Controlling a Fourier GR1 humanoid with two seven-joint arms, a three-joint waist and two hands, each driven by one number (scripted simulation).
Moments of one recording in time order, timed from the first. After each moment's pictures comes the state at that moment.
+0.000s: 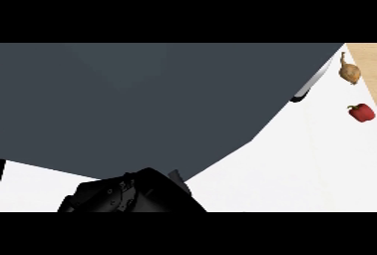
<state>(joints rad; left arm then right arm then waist) 0.46 0.74 -0.12 -2.04 0.87 0.10 -0.56 -0.76 -0.02 0.75 -1.97 -0.19 -0.40 0.70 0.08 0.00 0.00</state>
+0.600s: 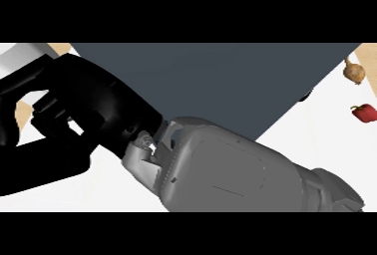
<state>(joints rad) 0.44 0.79 0.02 -2.01 0.98 0.01 -0.50 -1.22 0.00 0.58 -1.42 -0.55 -0.33 0.55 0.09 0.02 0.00</state>
